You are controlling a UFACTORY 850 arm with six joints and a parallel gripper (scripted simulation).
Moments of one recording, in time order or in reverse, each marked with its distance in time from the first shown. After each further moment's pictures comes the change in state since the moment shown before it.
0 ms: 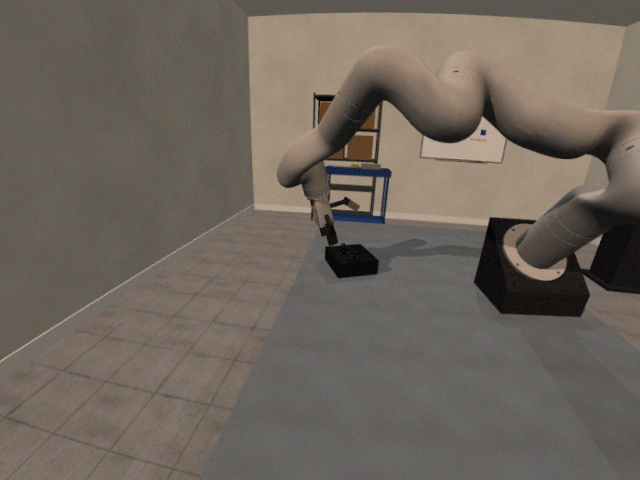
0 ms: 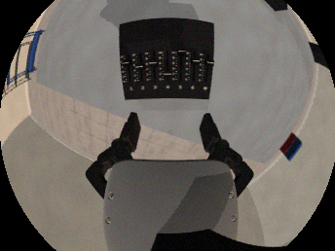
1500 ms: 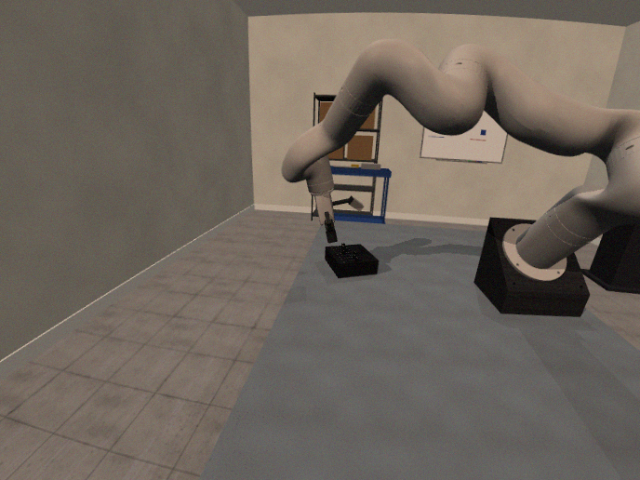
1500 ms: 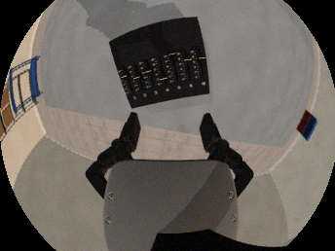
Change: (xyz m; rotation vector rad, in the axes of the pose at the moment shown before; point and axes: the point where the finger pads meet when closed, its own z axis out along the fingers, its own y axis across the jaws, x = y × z) arm 0.011 -0.002 -0.006 -0.019 -0.035 0.220
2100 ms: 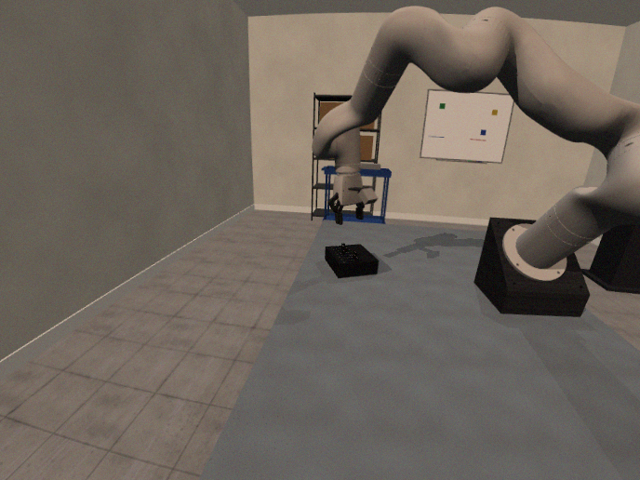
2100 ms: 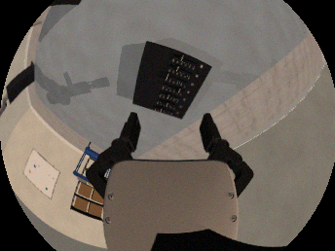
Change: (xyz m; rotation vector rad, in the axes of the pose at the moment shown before) arm 0.073 -0.022 -0.034 -0.149 -0.100 0.991
